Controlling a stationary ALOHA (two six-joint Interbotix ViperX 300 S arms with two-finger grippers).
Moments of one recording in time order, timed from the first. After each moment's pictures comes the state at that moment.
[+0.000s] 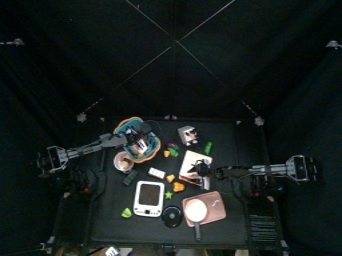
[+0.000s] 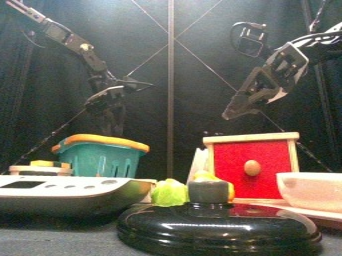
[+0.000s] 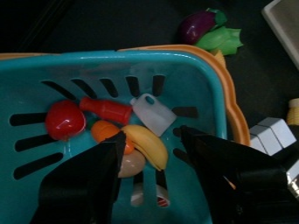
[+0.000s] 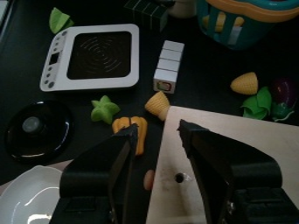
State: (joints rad) left arm 0.49 -0.19 0.54 0.19 0.71 -0.30; right arm -0.10 -0.41 0.98 -0.63 -0.09 0.64
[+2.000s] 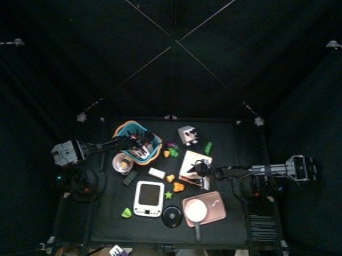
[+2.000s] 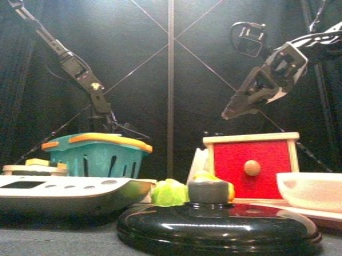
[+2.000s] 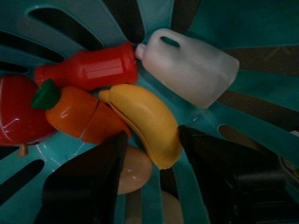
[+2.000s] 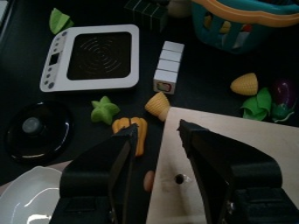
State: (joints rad) left arm 0.50 0.08 0.58 0.15 0.71 -0.34; right arm -0.10 -0.41 0.98 -0.63 -0.09 0.64
